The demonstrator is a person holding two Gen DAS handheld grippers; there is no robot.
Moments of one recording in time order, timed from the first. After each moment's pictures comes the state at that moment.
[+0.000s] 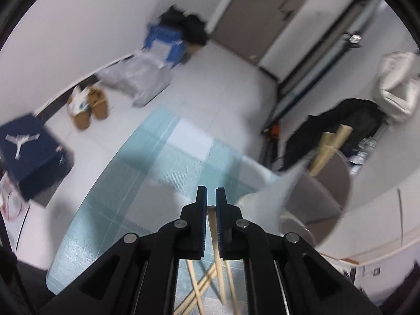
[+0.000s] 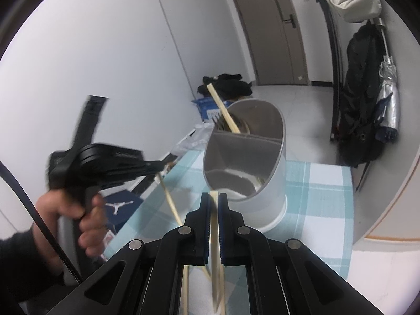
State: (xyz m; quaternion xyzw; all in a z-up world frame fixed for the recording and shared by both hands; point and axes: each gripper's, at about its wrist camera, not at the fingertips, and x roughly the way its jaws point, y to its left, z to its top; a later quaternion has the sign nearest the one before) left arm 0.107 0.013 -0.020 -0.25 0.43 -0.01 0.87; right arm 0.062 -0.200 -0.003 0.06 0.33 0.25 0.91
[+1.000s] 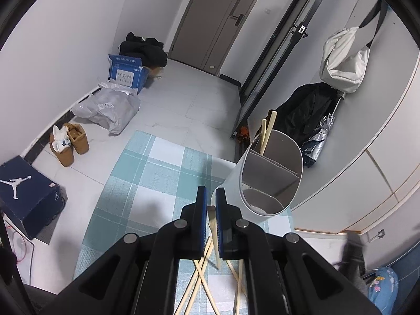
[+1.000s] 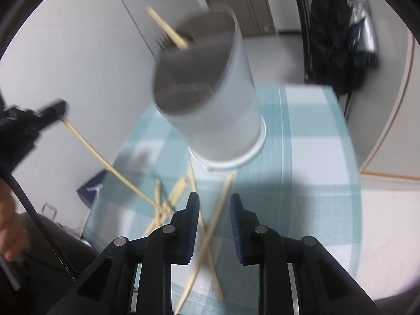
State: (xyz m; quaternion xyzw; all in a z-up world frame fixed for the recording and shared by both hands) left arm 0.062 0.020 0.008 -0.19 0.38 -0.10 0.90; right arm 0.068 -0.203 -0.084 0.08 0.47 0.16 0.86
